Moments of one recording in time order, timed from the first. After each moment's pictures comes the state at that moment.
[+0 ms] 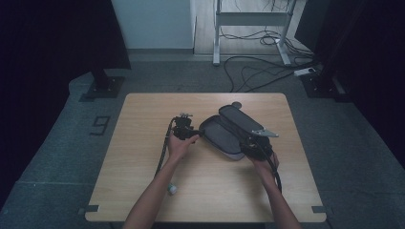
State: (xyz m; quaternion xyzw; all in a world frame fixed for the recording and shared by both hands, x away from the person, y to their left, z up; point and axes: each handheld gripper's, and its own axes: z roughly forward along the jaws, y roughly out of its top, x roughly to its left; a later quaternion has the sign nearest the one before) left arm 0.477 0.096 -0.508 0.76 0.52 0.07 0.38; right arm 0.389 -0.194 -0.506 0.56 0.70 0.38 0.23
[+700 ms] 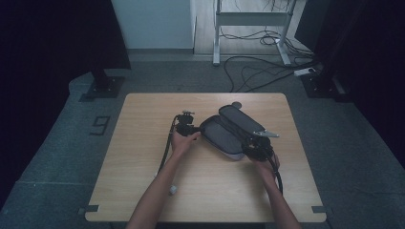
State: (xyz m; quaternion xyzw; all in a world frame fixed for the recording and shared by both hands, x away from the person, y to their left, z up) left arm 0.504 0.089 -0.527 0.76 0.54 0.08 0.35; right arm 0.397 -0.203 -0.526 0.57 0.70 0.36 0.21
